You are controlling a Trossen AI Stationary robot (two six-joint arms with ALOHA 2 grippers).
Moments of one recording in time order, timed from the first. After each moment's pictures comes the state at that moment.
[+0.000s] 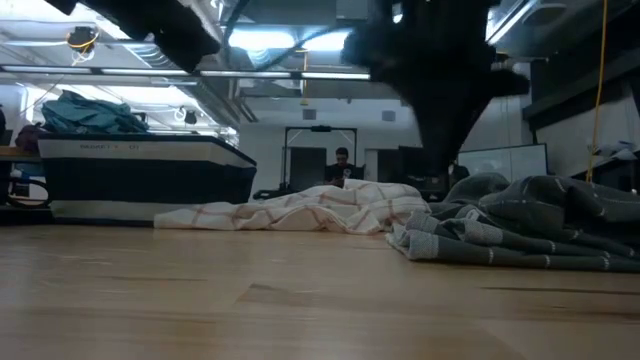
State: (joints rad) left arm -0.13 0.93 0.63 -0.15 0.06 -0.01; right arm 0.31 1.99 1.61 -1.14 0.14 1.30
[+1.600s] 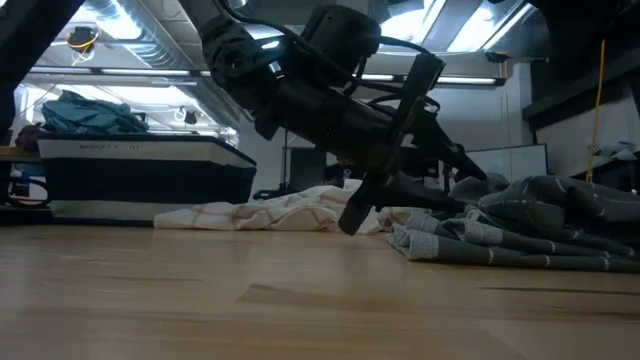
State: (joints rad) left arm -0.08 2.14 1.23 0.50 0.08 -1.04; right arm 0.49 1.79 1.61 -1.54 0.15 1.48
